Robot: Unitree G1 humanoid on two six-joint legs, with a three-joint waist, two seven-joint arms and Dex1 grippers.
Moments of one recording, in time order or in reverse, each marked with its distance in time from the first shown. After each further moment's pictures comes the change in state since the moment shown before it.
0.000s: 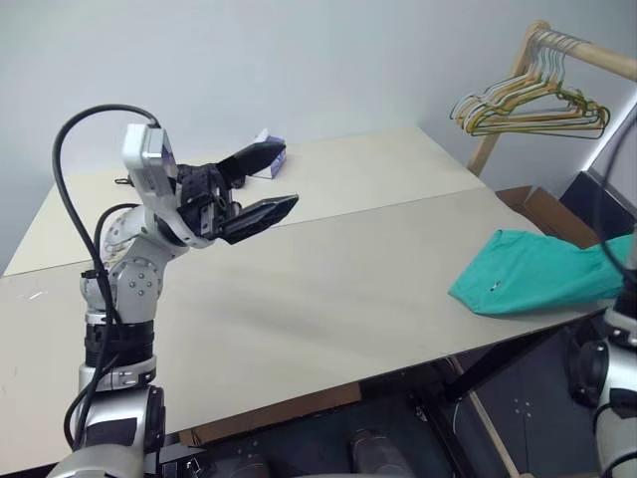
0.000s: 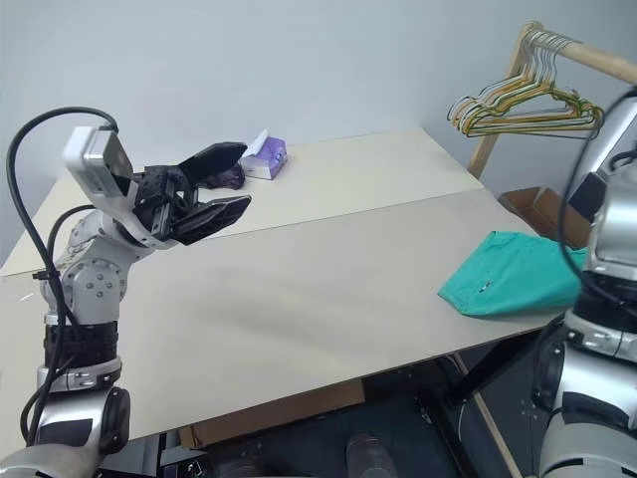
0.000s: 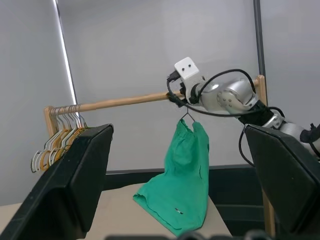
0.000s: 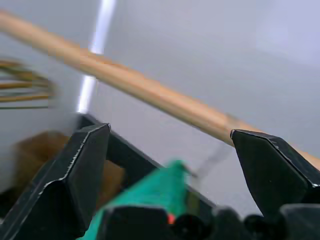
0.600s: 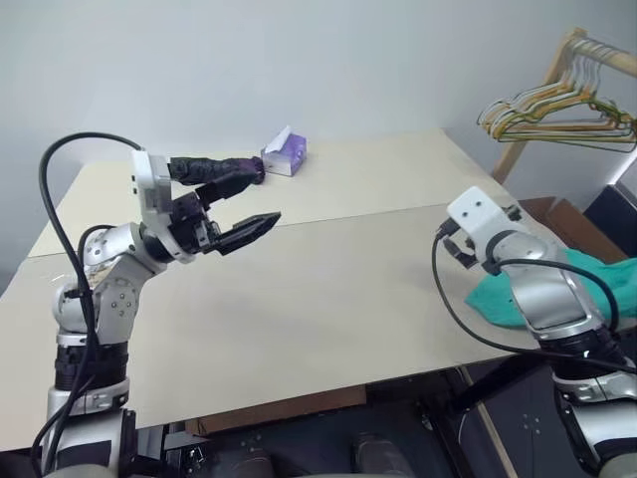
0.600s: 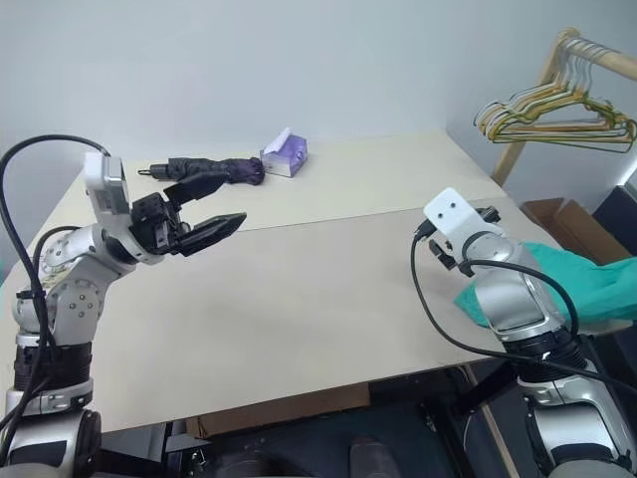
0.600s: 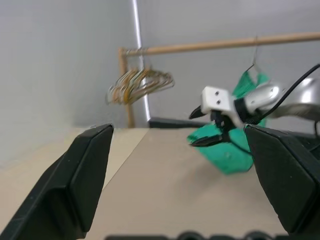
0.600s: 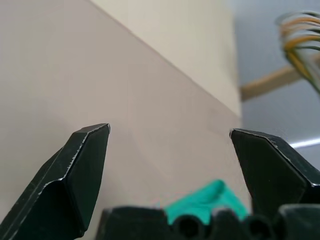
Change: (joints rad) left arm 0.157 0.120 0.008 -0.047 0.137 0.020 0.139; right arm 0.245 0.013 0.455 -0.101 0.019 -0.064 0.588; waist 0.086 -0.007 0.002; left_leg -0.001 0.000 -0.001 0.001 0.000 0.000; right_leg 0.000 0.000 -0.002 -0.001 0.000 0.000
